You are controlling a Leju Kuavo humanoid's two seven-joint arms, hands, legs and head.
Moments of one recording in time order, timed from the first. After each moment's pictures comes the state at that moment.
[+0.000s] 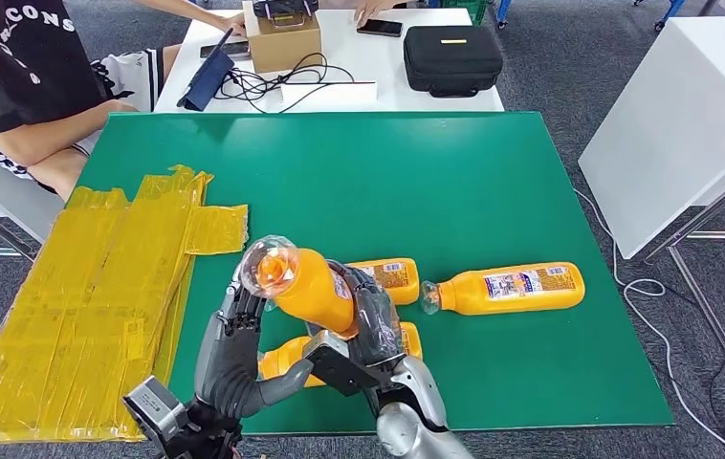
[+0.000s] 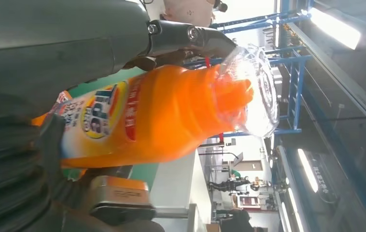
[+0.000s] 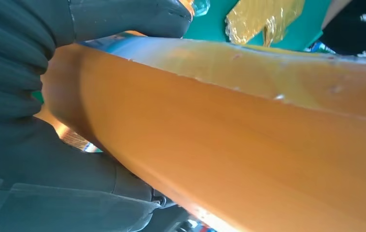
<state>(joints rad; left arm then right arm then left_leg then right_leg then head) 0.13 -0.08 -0.48 -1.81 -0.13 0.00 -0.49 -0.21 0.24 0.66 -1.12 0.62 -0.44 -0.24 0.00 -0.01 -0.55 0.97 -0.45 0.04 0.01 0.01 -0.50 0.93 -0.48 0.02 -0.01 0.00</state>
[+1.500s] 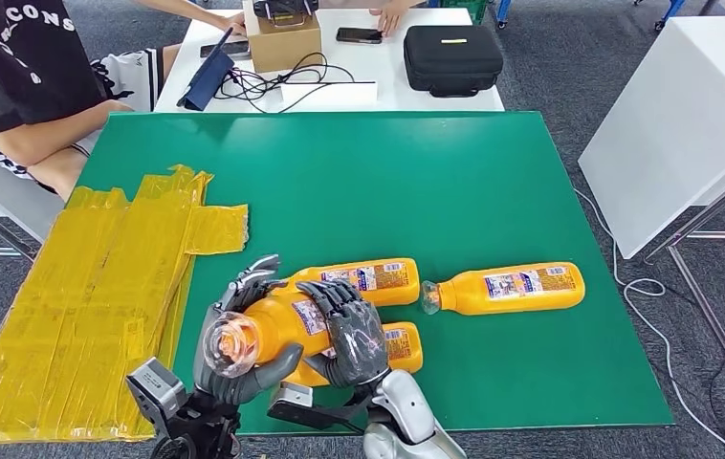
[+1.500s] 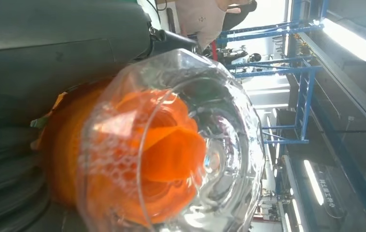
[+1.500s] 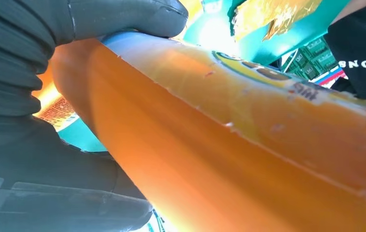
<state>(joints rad) 0.11 -0.10 -0.42 -1.74 -0.10 -0.02 -0.49 -0.24 0.26 0.75 -0.98 0.89 -0.70 -0.26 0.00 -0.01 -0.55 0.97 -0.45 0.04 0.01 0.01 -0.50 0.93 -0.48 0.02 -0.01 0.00</state>
